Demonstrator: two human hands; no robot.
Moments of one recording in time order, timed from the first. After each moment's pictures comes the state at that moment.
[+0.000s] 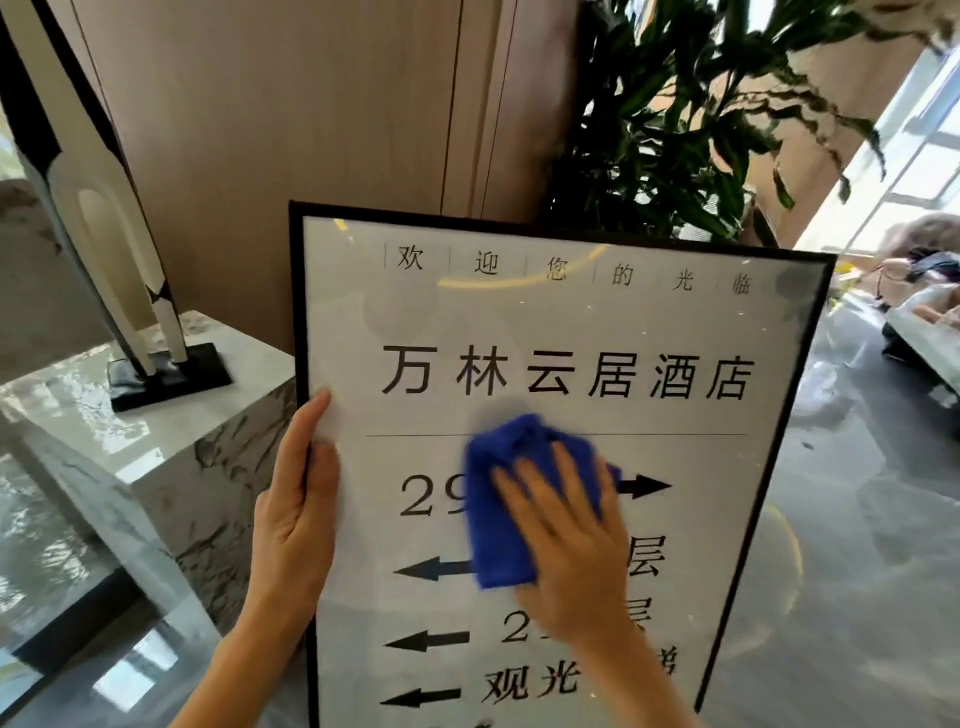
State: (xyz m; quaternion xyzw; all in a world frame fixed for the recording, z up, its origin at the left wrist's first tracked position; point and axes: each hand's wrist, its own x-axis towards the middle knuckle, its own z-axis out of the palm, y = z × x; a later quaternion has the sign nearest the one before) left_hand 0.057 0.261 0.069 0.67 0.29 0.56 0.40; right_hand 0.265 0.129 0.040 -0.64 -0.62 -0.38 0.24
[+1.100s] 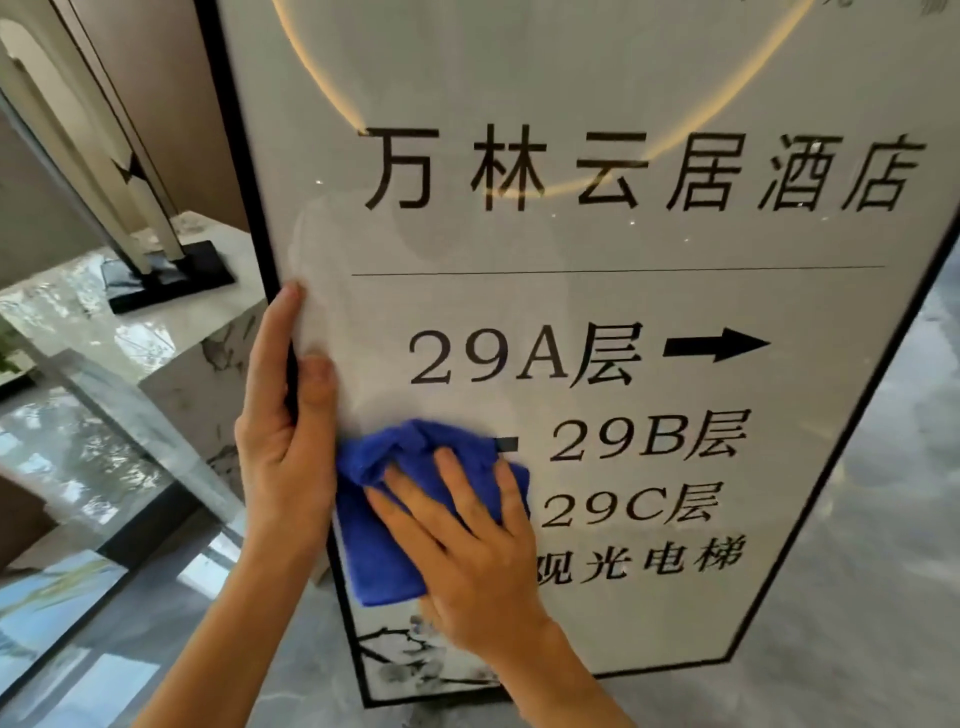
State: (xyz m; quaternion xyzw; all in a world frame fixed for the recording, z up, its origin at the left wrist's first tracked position) left_hand 0.049 0.252 0.026 0.66 0.27 0.61 0.36; right_hand 0.155 0.134 -0.057 -0.63 -0.66 -0.32 0.24
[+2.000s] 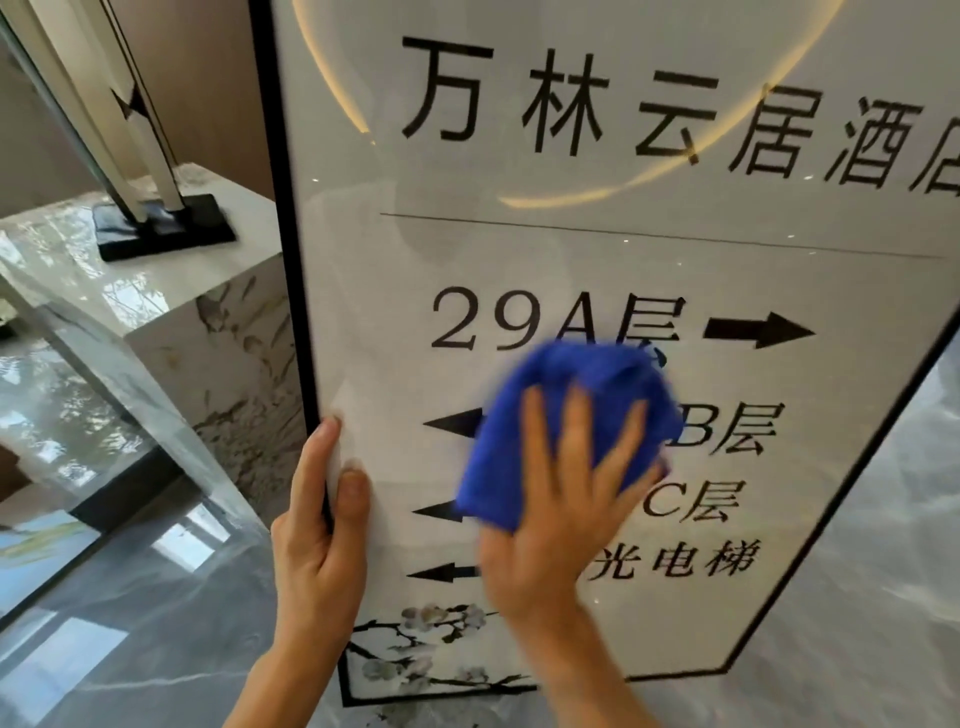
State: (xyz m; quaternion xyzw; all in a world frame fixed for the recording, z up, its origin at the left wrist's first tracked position) left_hand 0.036 0.193 -0.063 0.67 0.35 0.56 0.33; right_hand 0.180 0.139 -0.050 -0.74 -0.46 -0.33 0.37
